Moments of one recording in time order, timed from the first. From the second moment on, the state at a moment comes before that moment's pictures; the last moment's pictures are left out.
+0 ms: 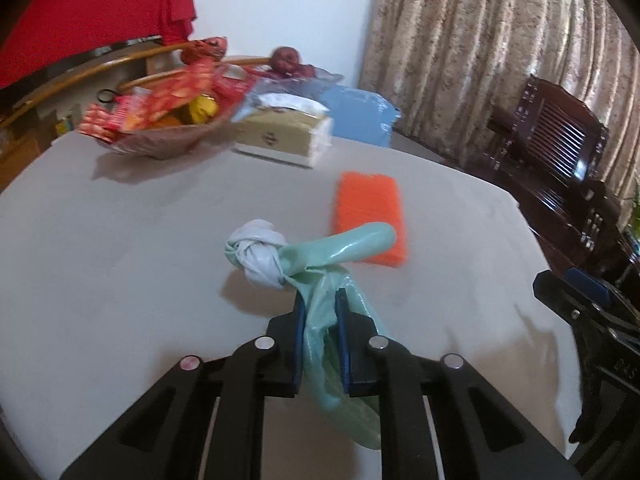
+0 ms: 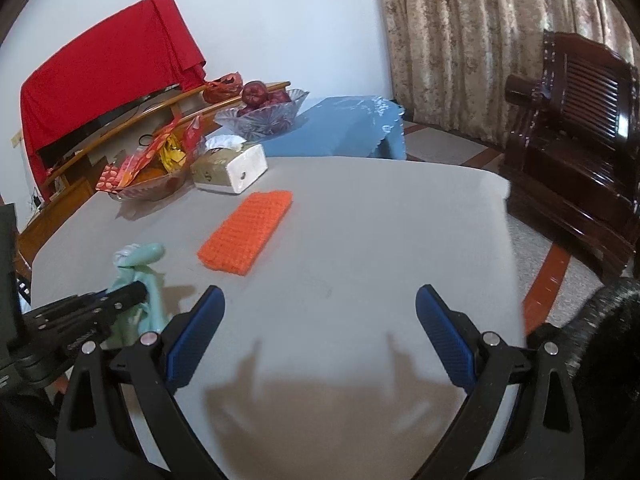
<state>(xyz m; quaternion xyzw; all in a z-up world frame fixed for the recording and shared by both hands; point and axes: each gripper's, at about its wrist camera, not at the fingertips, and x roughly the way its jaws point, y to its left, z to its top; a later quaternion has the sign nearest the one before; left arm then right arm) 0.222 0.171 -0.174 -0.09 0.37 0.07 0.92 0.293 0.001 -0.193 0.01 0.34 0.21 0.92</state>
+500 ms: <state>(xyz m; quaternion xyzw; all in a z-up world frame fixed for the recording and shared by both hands) 0.221 0.236 -0.183 -0.09 0.37 0.12 0.92 0.350 0.102 -0.213 -0.02 0.37 0.21 0.90</state>
